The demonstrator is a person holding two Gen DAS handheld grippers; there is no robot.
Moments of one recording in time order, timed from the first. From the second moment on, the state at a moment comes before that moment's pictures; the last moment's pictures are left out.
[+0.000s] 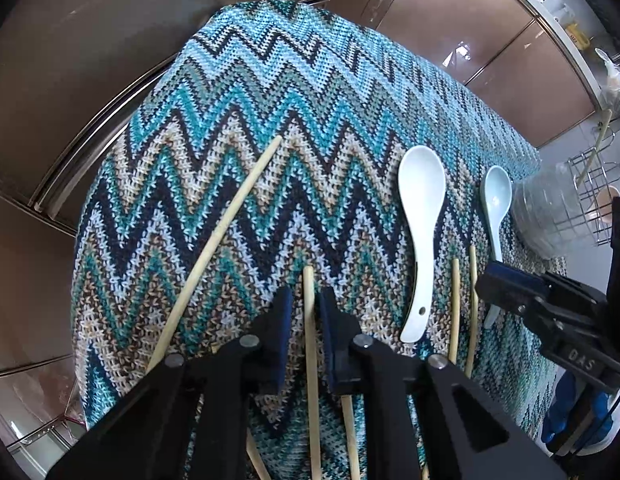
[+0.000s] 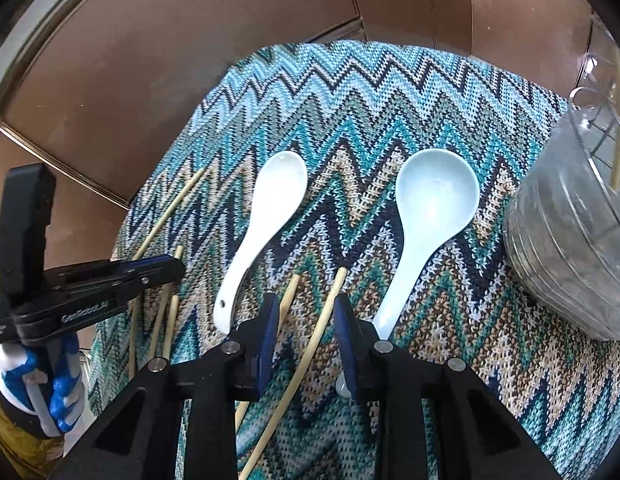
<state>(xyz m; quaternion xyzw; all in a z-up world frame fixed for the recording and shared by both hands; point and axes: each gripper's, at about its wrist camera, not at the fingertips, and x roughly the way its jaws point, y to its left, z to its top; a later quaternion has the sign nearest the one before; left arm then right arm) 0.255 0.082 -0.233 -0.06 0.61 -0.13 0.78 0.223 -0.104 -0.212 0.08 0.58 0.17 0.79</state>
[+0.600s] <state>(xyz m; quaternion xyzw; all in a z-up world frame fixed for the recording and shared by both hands) 0.253 0.067 -0.236 -0.04 0.61 -0.11 0.78 0.232 -0.096 -0.229 0.09 0.59 0.15 0.79</state>
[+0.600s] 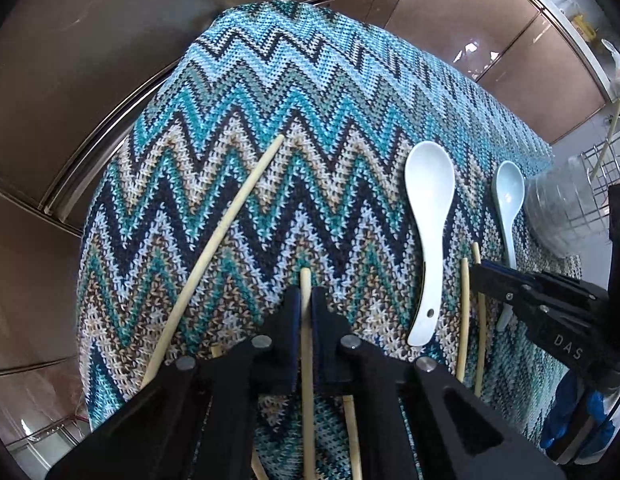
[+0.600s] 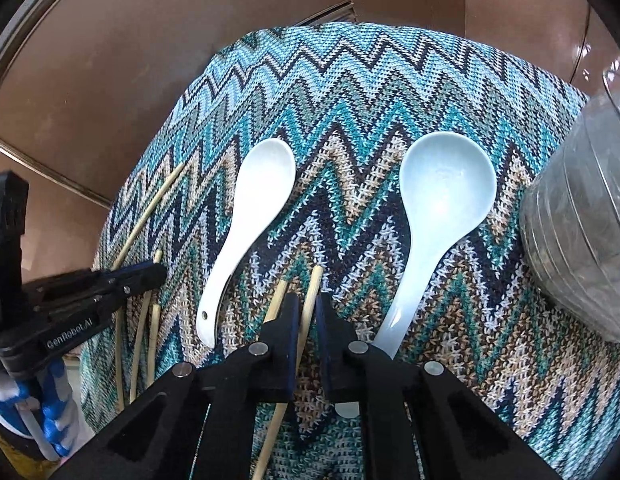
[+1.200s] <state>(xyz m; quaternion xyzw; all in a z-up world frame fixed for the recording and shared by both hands) 0.173 0.093 -0.139 -0.08 0.48 -0.11 0.87 0.125 -0.113 -0.125 0.07 0.44 0.19 0.87</state>
